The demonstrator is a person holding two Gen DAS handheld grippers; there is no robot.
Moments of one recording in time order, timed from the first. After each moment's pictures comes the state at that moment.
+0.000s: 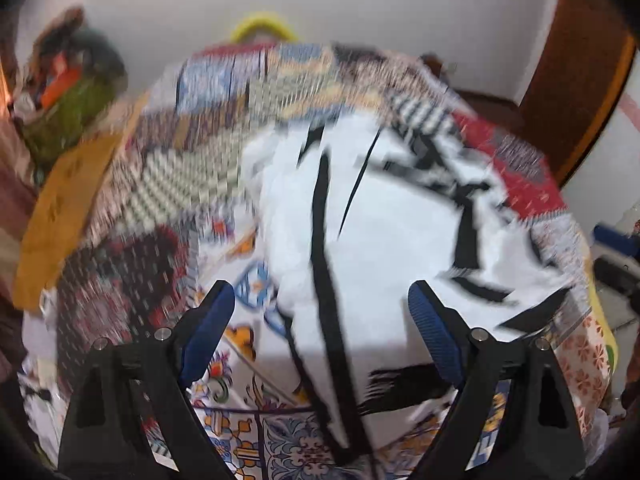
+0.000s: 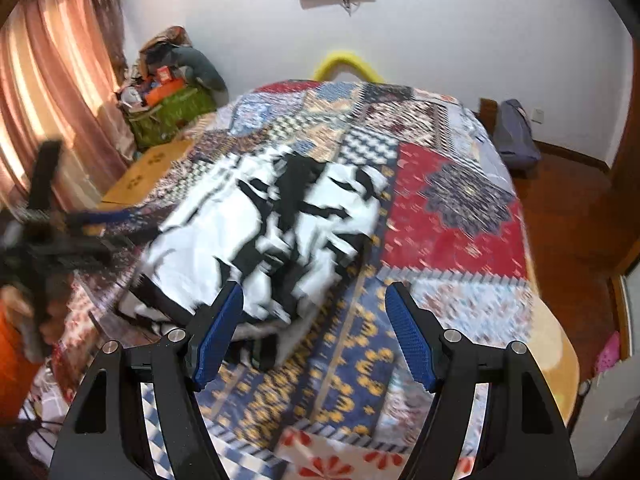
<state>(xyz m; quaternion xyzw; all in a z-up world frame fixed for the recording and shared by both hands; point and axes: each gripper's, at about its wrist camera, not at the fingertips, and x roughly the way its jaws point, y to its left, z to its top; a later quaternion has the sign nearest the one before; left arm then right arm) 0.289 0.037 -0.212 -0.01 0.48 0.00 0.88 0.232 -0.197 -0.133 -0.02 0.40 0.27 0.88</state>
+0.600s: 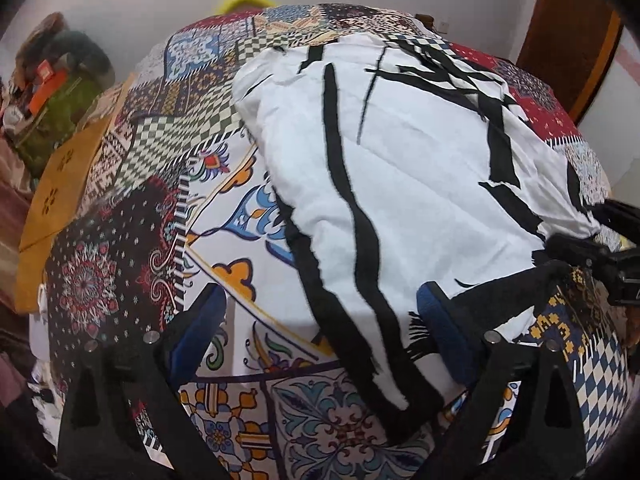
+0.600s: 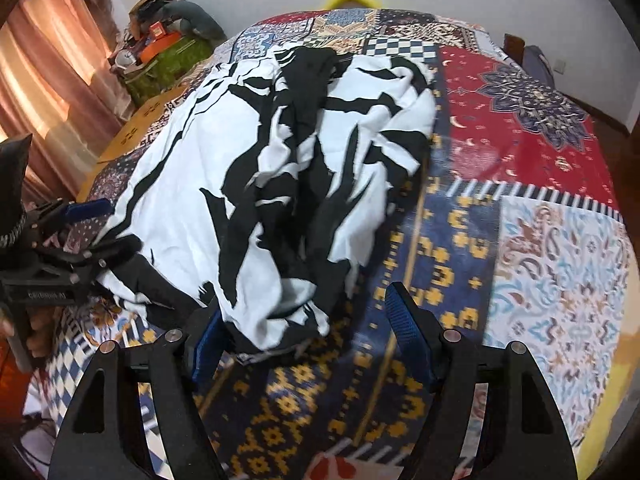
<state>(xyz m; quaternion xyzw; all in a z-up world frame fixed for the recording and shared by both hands) 0.260 0.037 -0.258 0.03 0.51 -0.01 0.86 0.244 -0.165 -0.222 -0.02 0.49 0.27 0.83</state>
